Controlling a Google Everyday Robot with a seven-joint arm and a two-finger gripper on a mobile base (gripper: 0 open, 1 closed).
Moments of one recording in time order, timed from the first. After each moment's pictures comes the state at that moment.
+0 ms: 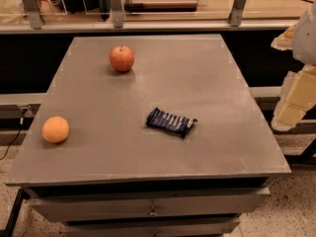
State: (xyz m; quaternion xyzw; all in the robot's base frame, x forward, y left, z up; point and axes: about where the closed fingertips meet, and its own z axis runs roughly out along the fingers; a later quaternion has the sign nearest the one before) arm 0.438 -0.216 0.978 -0.60 0.78 -0.04 0.16
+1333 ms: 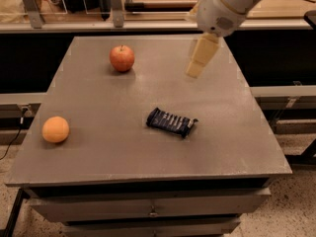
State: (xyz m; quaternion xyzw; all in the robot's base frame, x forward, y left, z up) arm 0.587 -0.077 0.964 -0.67 0.69 0.04 0.27
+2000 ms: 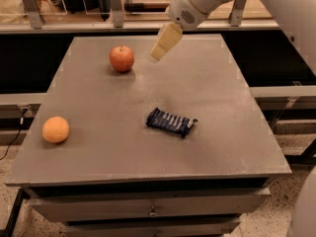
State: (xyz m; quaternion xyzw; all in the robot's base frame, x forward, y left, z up) arm 0.671 -0.013 0.955 -0.59 0.72 0.11 0.35
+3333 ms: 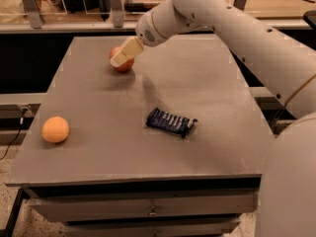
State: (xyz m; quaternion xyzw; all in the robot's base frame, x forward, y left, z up) arm 0.720 0.087 0.905 -0.52 0.72 0.20 0.41
